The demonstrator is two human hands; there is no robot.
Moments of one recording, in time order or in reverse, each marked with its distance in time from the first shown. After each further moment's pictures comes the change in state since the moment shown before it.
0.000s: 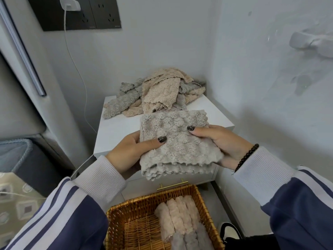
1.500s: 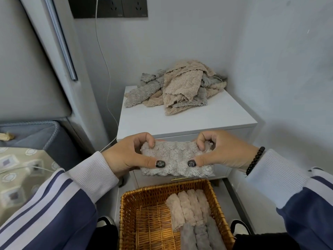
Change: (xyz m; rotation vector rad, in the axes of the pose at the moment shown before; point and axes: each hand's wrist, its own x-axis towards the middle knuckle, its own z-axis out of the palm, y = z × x) left_hand -0.020 -0.021 -0.076 0.110 -0.186 0.028; right_hand 0.000 0.019 0.027 -0.775 -0.198 -0.234
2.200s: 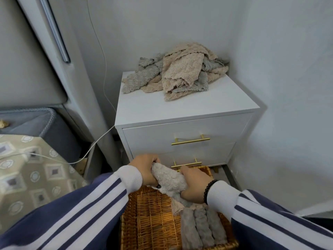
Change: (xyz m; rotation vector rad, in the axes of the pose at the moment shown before) left_hand 0.024 -0.091 0.009 1.119 0.068 -0.320; right_hand 0.008 0.095 0.105 -0.623 -0.249 0.365
